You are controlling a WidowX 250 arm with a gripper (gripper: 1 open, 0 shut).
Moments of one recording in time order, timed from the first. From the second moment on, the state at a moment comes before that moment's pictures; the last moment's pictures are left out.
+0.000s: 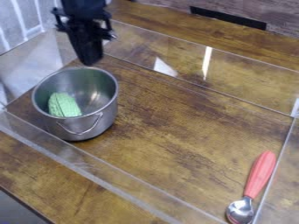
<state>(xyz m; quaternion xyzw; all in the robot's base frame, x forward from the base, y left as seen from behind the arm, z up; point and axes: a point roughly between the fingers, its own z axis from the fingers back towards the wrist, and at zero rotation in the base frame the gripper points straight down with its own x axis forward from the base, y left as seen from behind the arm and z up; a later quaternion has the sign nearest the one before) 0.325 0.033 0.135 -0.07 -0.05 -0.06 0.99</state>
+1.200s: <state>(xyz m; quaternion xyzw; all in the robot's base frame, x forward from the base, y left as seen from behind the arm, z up) 0.339 -0.065 0.091 -0.03 -0.05 -0.08 1.00</state>
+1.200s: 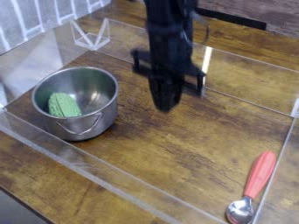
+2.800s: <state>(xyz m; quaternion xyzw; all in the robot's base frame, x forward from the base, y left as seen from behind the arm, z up) 0.371 -0.038 0.043 -0.01 -0.03 -0.09 1.00</state>
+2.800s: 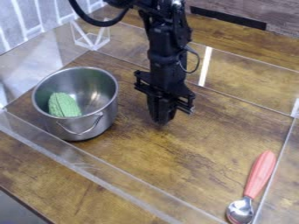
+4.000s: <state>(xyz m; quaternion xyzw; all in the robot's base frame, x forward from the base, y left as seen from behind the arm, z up) 0.368 0.029 0.080 0.01 -0.03 -0.31 0.95</state>
